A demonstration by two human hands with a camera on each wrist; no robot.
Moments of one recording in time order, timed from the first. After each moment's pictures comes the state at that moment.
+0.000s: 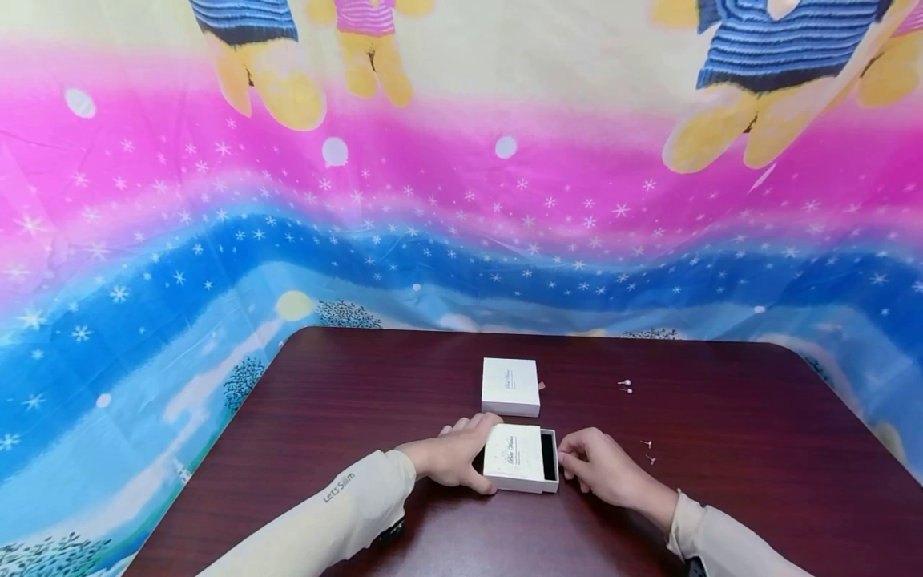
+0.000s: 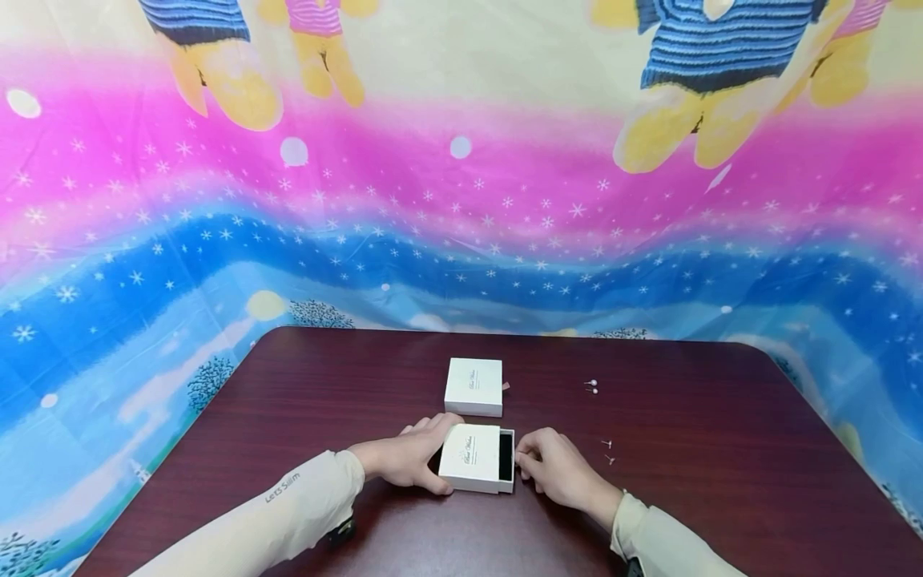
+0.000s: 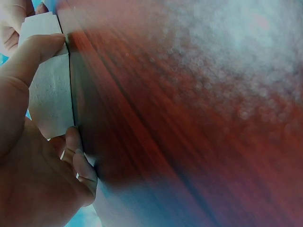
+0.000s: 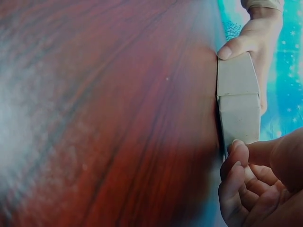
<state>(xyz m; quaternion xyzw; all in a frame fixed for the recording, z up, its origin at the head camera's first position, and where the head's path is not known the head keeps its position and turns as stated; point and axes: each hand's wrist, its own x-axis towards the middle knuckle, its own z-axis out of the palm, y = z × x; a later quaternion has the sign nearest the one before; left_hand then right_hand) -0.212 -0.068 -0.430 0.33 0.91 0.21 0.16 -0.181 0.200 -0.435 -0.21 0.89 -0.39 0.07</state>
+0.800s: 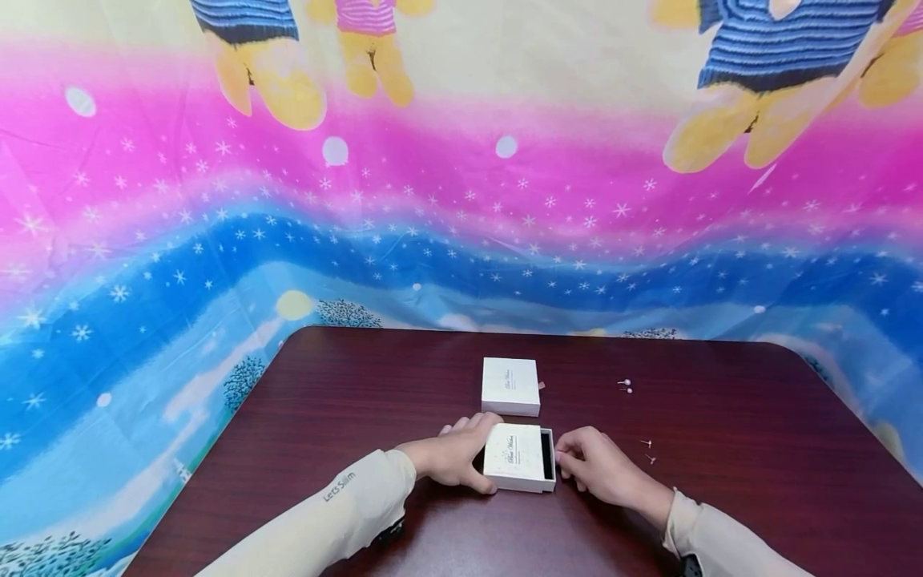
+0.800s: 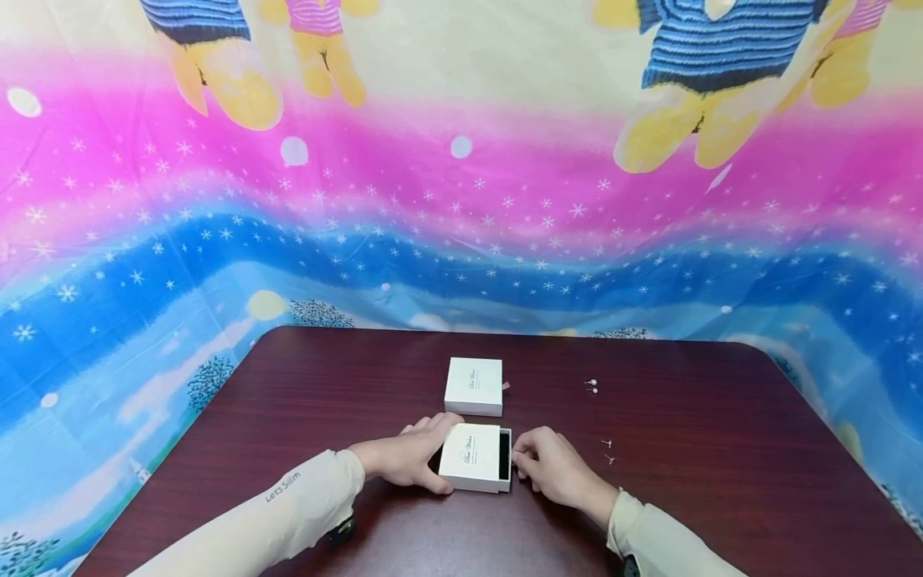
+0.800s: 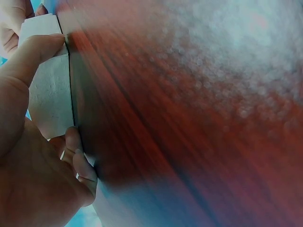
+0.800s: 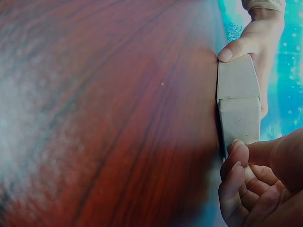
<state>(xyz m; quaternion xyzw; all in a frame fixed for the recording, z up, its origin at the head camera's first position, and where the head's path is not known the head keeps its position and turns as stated) -0.211 -0.068 -0.429 0.33 0.91 0.21 0.16 -0.182 0.196 -0.435 -0.22 0.89 -0.40 0.08</state>
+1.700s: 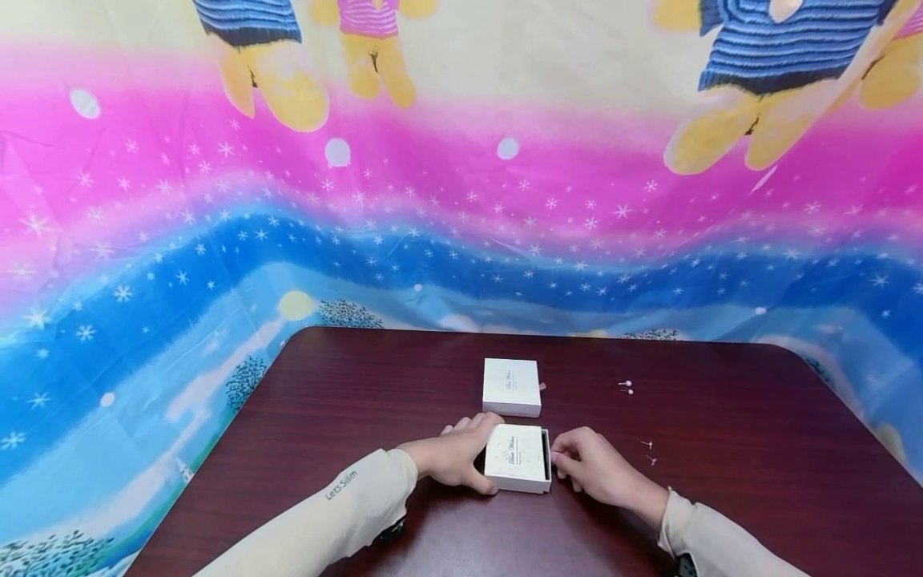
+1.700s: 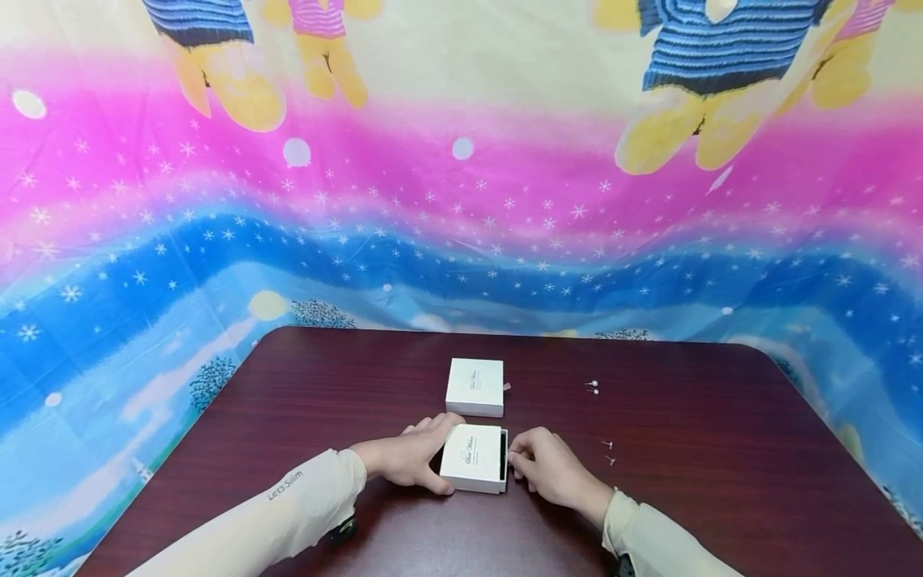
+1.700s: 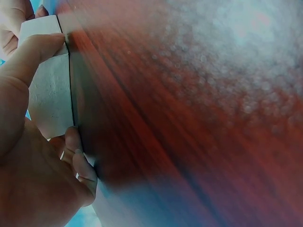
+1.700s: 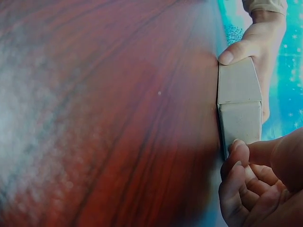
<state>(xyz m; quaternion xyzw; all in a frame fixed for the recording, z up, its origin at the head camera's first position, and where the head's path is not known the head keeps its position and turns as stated) -0.212 -0.068 -0.430 0.32 0.91 0.21 0.16 -0.183 0.191 -0.435 -0.22 0.89 -0.40 0.08</state>
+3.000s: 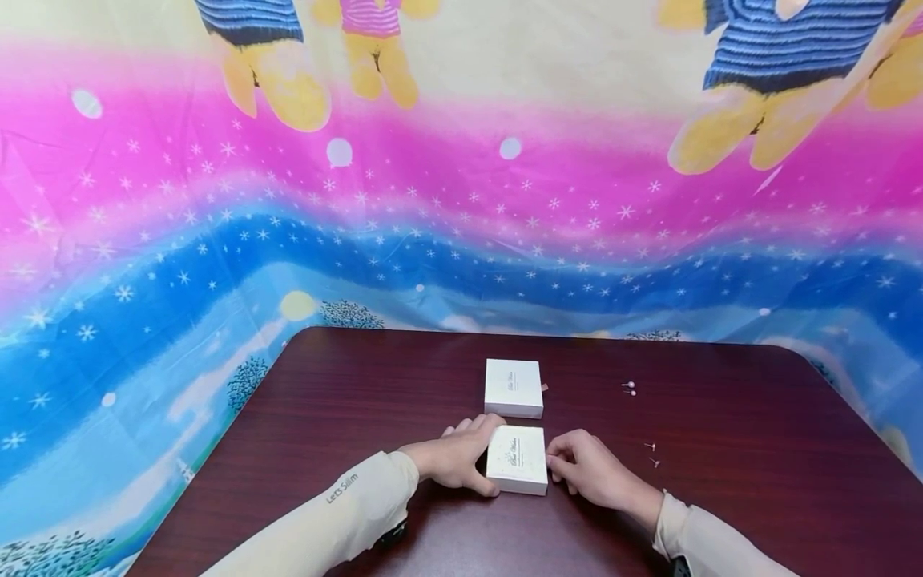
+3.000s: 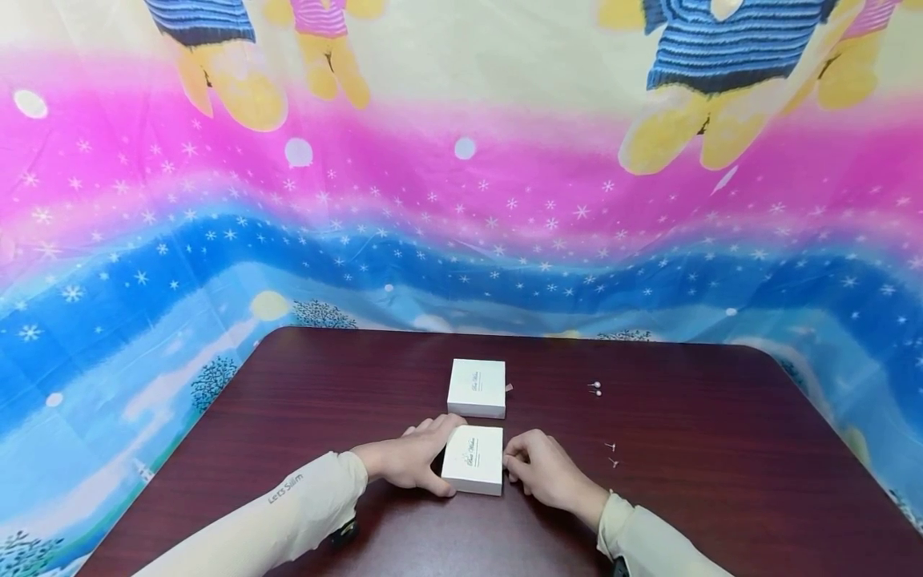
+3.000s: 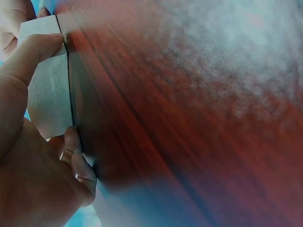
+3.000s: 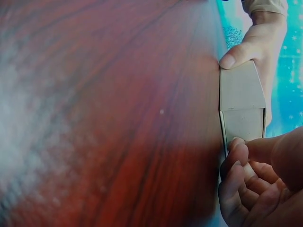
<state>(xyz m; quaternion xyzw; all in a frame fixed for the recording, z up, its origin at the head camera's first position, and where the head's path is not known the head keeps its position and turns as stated) -0.212 -0.067 -0.432 0.32 0.91 0.21 0.15 -0.186 0.183 -0.438 -0.23 0.88 -0.41 0.08</state>
